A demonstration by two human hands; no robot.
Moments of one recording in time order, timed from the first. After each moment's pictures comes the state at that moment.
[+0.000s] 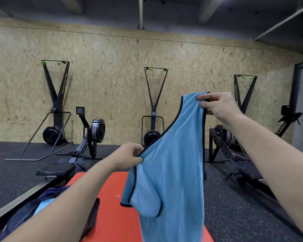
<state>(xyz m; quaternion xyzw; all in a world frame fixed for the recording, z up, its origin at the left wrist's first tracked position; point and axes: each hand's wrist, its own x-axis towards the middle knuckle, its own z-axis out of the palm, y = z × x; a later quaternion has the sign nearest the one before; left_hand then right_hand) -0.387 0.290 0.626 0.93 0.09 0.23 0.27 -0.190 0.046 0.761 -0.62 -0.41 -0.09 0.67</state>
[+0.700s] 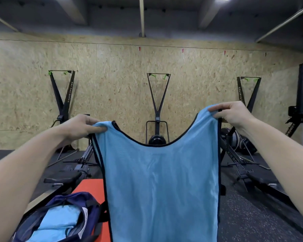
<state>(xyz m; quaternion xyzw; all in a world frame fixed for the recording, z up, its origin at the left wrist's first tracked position) -0.505 0.323 0.729 0.86 0.19 0.32 0.35 -0.157 0.019 0.761 -0.68 -0.38 -0.08 0.62</state>
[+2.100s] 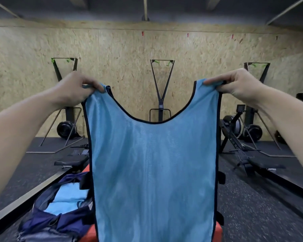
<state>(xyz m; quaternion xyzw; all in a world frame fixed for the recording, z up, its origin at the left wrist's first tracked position) -0.534 0.304 0.767 0.87 0.17 0.44 0.13 -0.192 -0.017 0.785 -0.66 -0.54 -0.08 0.51</state>
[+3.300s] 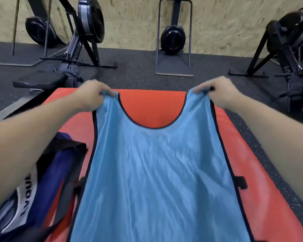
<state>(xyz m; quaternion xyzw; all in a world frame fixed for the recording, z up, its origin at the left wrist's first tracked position) -0.152 0.714 0.371 0.94 0.27 0.14 0.12 0.141 0.425 0.395 -0.84 -0.45 0.01 0.30</state>
